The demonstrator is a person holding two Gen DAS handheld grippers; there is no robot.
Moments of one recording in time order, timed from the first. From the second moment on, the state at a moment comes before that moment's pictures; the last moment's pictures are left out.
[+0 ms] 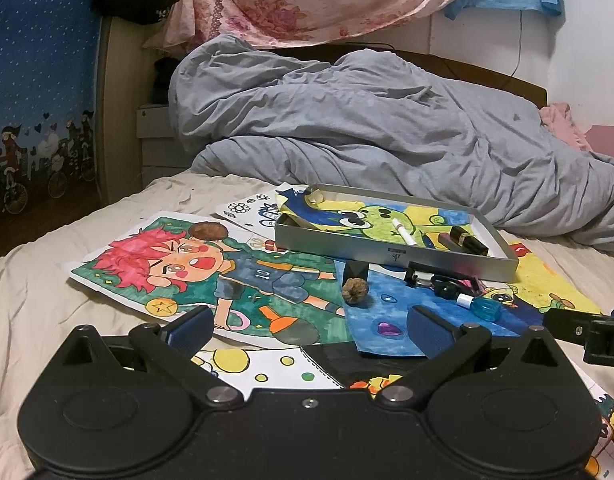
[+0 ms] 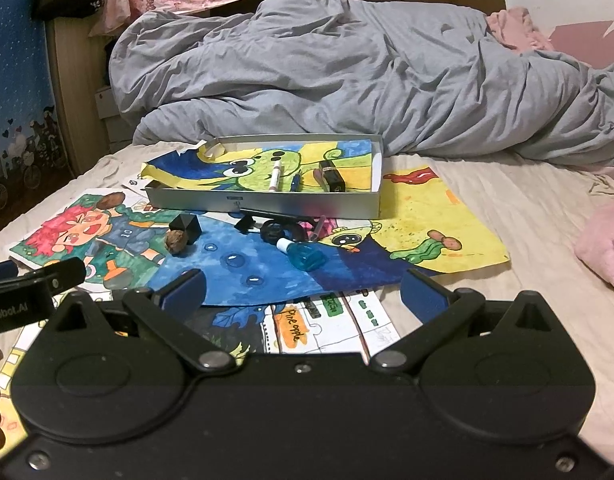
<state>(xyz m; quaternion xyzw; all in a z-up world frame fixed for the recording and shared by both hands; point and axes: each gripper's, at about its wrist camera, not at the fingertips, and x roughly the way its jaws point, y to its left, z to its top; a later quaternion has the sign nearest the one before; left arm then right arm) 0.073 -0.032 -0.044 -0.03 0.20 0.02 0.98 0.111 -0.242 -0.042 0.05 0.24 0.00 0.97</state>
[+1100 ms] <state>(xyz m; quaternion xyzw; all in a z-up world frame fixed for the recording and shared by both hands) 0.125 -0.034 -0.047 -0.02 0.22 0.03 0.98 0.171 -0.247 -0.037 0.00 0.25 0.02 0.97</state>
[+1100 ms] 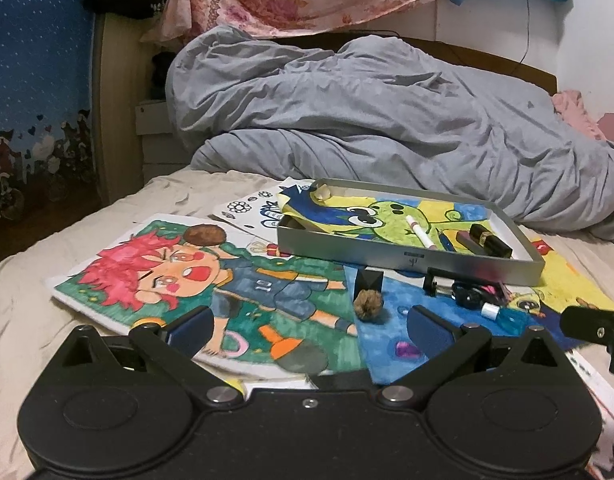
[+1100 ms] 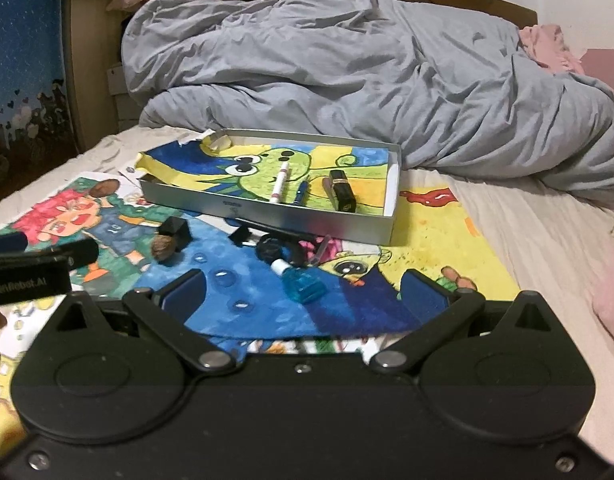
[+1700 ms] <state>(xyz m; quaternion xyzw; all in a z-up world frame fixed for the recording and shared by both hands) 0.243 -0.050 -0.083 -0.05 0.31 -0.04 0.95 0.268 -0.258 -0.095 -0.03 0.32 0.10 0.94</state>
